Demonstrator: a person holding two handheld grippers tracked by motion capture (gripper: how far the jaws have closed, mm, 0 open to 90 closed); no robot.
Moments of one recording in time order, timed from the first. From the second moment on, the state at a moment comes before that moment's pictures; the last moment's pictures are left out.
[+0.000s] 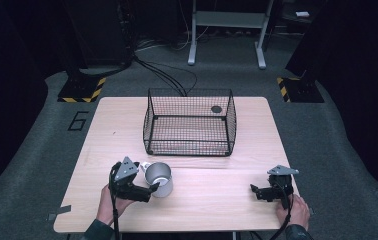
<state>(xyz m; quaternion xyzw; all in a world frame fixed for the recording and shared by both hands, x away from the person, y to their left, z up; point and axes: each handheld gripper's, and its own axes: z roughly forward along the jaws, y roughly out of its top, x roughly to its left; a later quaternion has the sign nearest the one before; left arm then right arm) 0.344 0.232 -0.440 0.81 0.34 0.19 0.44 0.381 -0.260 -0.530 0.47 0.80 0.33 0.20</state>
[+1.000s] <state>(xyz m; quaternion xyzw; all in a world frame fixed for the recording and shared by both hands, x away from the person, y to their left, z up) 0.357 0.202 -0.457 0.82 0.33 0.20 0.41 0.381 -0.260 -0.530 0.46 0.79 0.34 0.20</state>
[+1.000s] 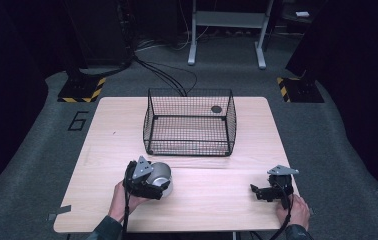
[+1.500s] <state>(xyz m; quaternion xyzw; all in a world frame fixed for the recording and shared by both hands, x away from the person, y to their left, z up) 0.353 0.198 -0.460 0.82 0.33 0.23 0.40 0.381 -0.260 -0.530 0.46 0.80 0.33 0.20</state>
